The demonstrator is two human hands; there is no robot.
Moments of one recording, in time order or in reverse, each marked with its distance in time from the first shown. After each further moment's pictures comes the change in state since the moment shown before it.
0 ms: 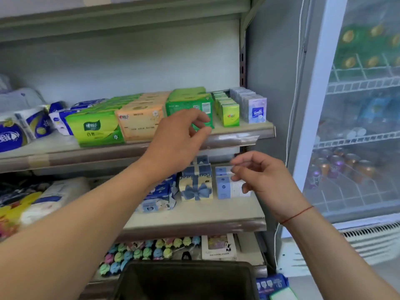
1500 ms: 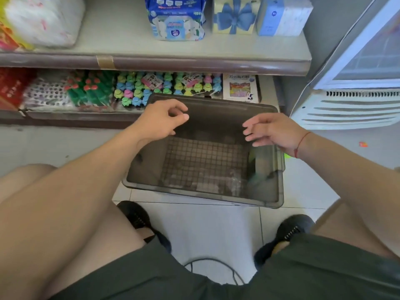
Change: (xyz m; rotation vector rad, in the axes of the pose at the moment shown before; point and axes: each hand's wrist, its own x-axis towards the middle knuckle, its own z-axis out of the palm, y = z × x) left_hand -0.369 -0.170 0.054 -0.356 -0.644 -0.794; right_hand -0.197 0.196 0.069 -0.332 -0.376 0.806
